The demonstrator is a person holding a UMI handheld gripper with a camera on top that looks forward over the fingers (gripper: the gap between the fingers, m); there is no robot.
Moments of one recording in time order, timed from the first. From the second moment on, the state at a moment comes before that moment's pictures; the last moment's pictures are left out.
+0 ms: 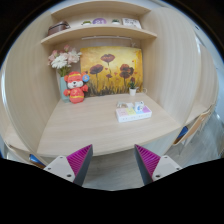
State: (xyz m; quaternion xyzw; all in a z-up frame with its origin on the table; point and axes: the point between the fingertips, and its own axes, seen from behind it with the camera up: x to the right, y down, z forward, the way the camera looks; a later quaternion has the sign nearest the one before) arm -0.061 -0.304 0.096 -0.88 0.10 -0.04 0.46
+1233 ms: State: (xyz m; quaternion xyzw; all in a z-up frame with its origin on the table) arm 0.154 0.021 0.356 -0.73 -0.01 -0.02 0.68
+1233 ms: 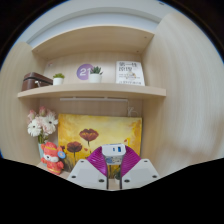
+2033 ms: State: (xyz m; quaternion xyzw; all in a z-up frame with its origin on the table) arm 0.268 -0.027 0.003 -0.92 0.07 -0.03 0.39
